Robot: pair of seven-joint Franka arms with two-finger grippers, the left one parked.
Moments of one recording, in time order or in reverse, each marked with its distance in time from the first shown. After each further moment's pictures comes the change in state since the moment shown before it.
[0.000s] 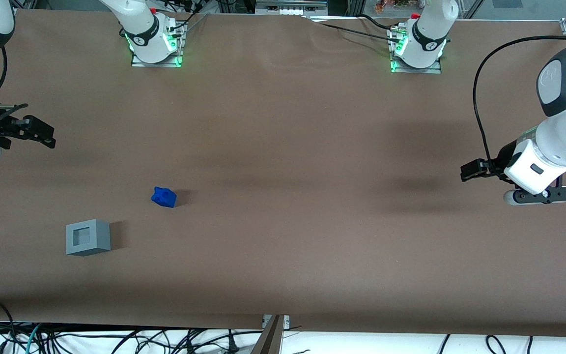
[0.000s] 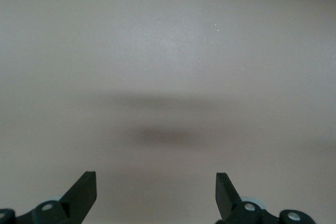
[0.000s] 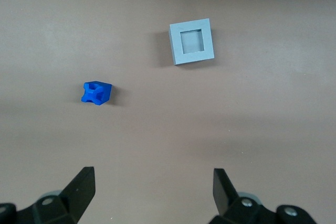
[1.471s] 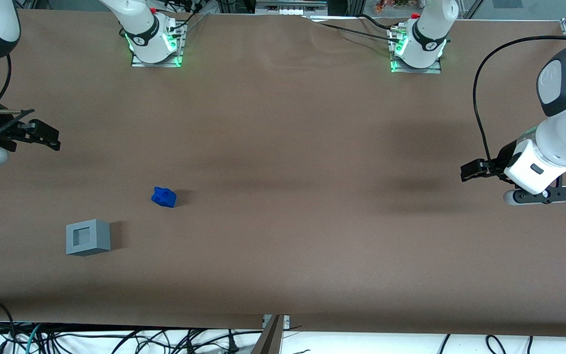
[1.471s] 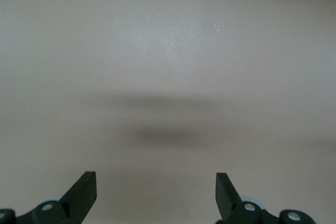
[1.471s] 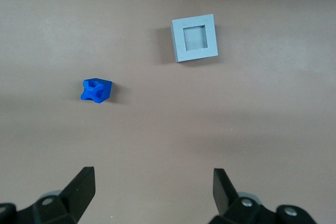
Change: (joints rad) arm 0.000 0.030 0.006 -0.001 0.000 -0.001 0.000
